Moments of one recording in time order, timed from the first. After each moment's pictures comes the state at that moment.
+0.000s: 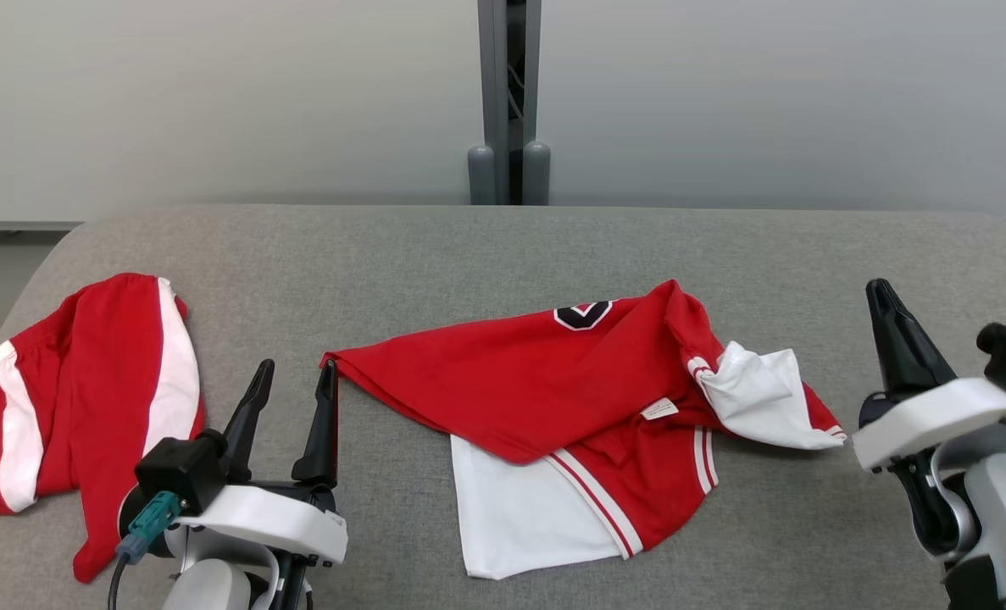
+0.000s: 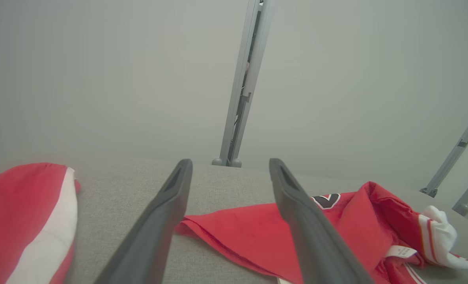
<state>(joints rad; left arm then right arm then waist) -0.17 0.05 -0.12 0.35 -0.33 -0.09 -0.26 -0.44 -0.27 0.24 0.58 0.55 0.13 -0.26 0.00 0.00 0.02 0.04</state>
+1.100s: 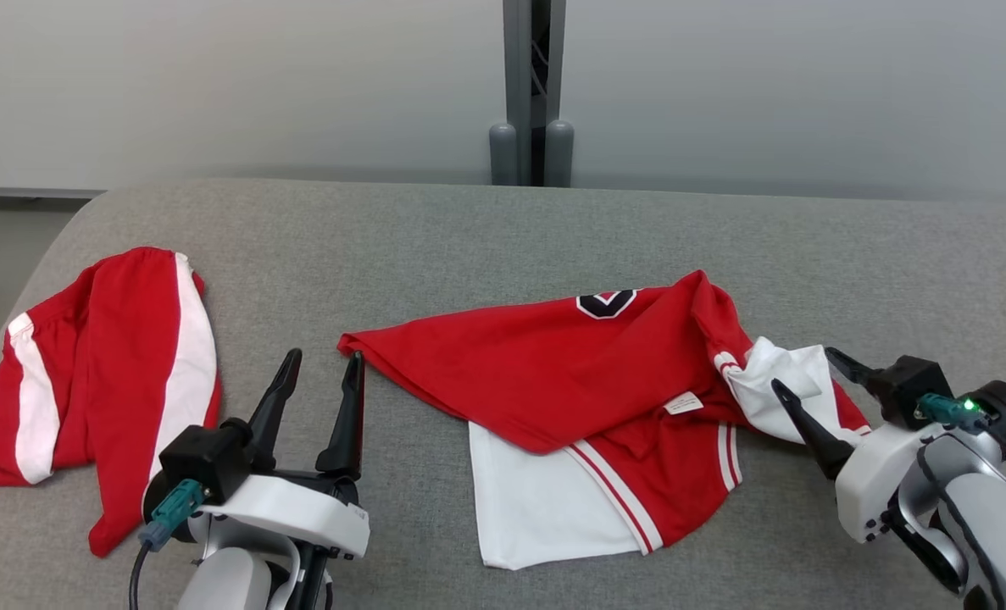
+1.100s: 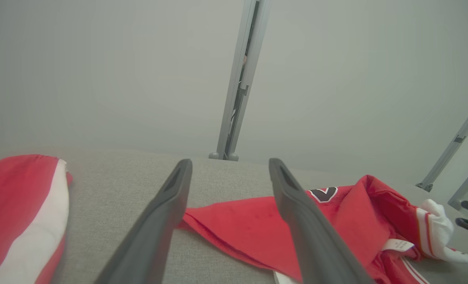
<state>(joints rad) -0.18 0.05 -0.17 0.34 -0.36 -0.08 -0.26 -0.45 -0.43 0.60 0.59 0.36 0.13 -0.16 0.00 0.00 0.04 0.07</state>
